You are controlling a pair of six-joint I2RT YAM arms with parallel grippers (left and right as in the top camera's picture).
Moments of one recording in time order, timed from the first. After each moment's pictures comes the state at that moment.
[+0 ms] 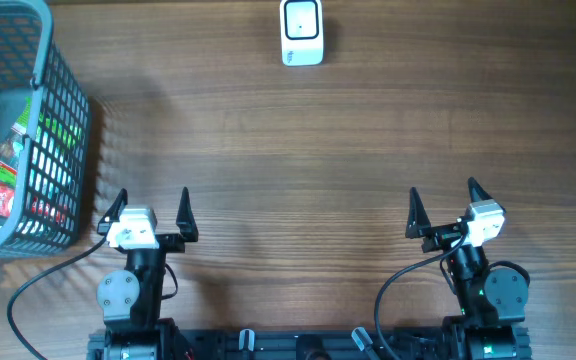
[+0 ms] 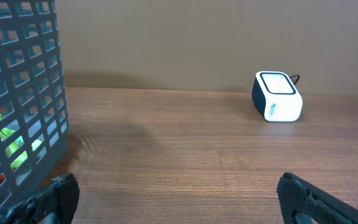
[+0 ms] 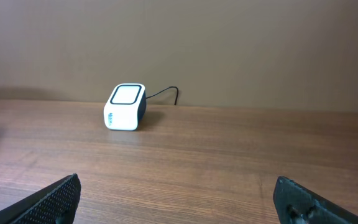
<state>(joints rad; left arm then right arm) 0.07 0.01 0.01 -0.06 0.07 -0.04 0.05 0.01 0.01 0.00 -0.13 0.03</state>
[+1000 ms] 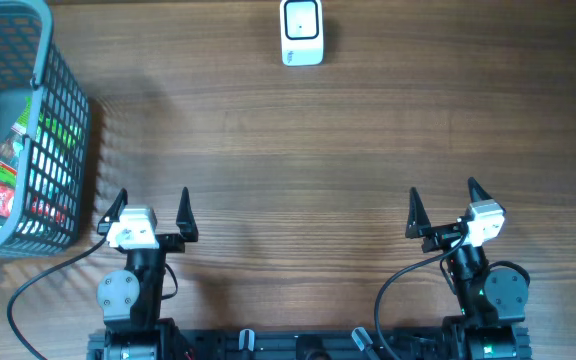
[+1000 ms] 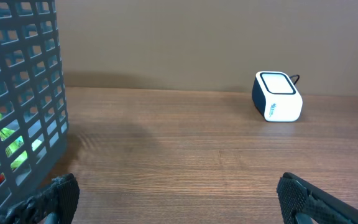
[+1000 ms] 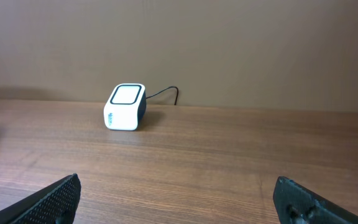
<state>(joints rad) 0.07 0.01 0.01 -0.06 0.07 -0.04 0.05 0.01 0.01 0.00 -0.13 0.03</state>
